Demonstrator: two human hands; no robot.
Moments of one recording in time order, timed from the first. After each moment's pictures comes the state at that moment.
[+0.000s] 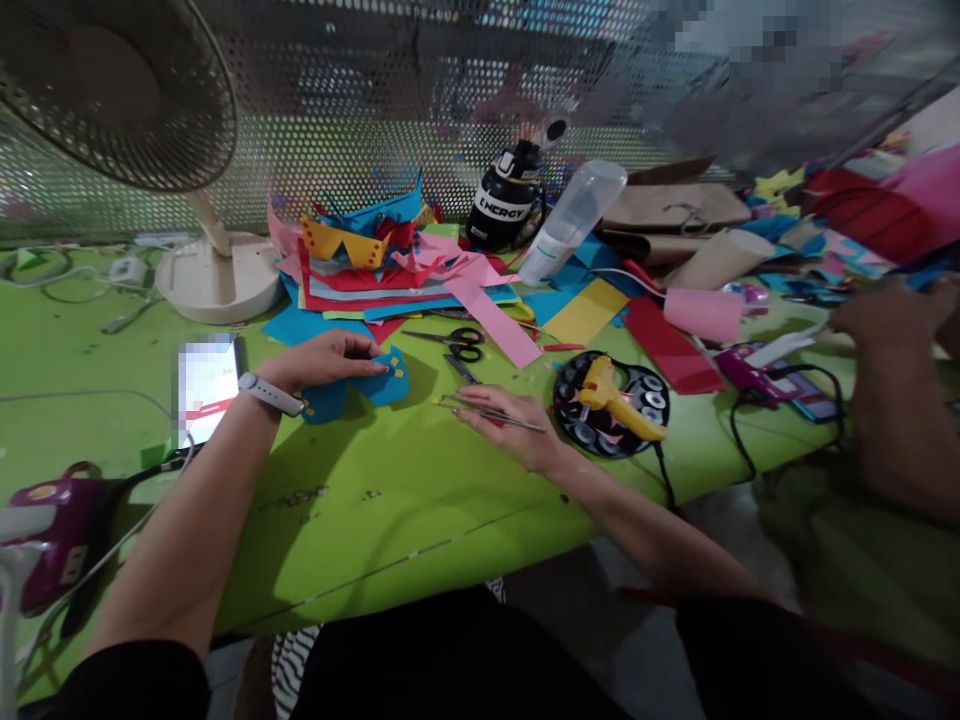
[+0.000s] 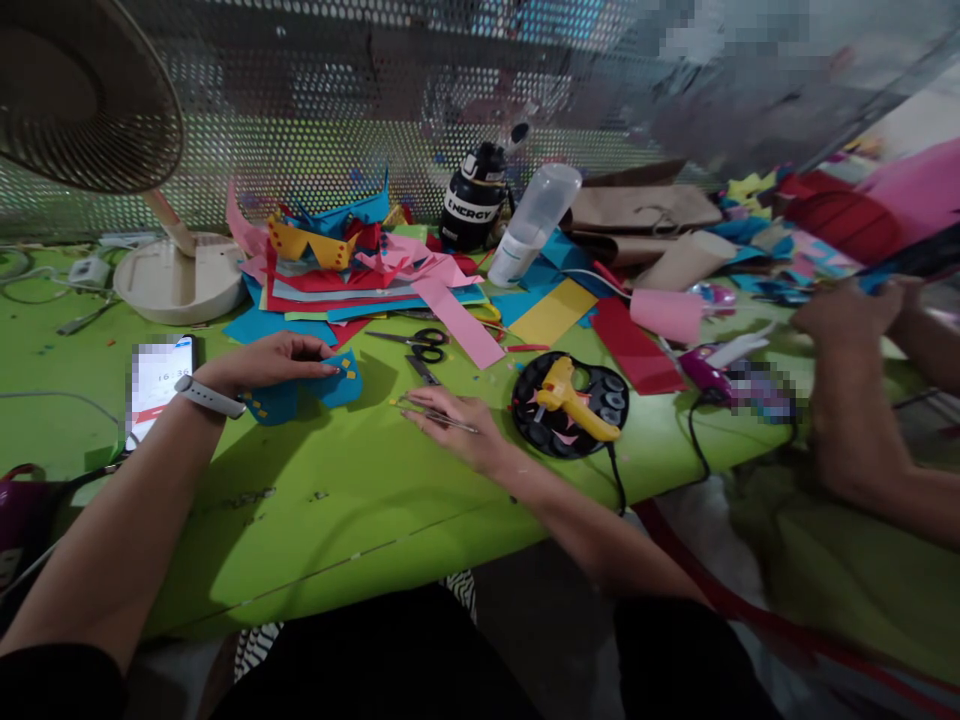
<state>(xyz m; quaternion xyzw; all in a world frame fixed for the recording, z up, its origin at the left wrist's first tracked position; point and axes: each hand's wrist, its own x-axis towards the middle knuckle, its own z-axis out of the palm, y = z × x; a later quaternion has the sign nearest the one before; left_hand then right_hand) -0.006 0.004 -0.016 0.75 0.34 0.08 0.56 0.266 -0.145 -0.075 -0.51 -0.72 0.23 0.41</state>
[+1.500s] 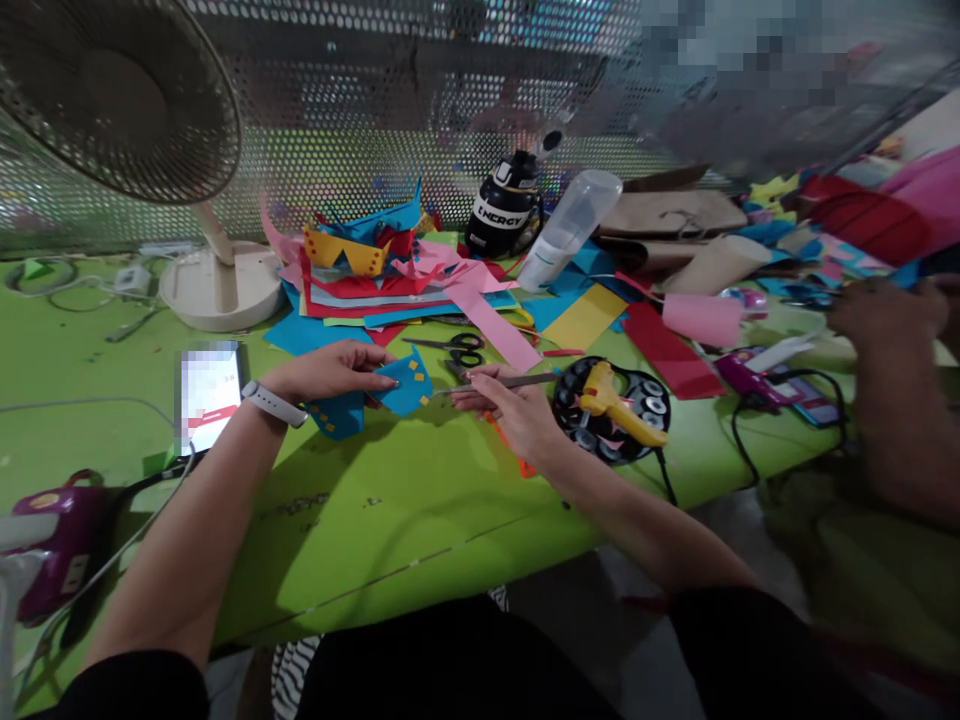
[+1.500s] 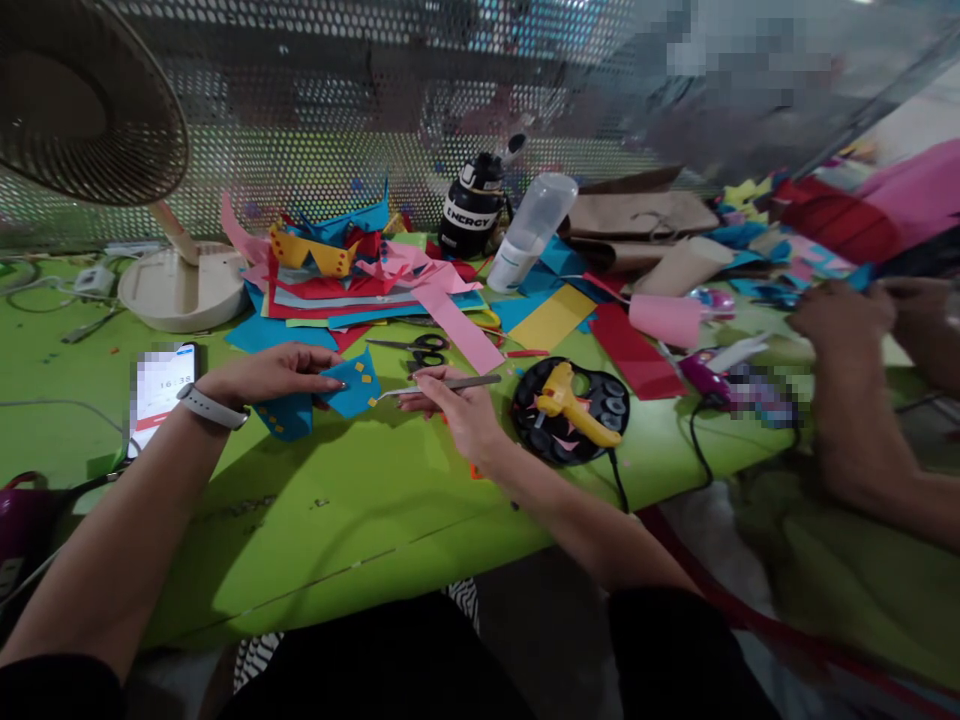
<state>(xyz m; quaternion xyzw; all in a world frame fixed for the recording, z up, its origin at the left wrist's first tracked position) 0.003 -0.013 0.000 0.68 0.29 0.05 0.67 0.246 -0.125 -0.054 -0.50 -0.39 0.52 0.57</state>
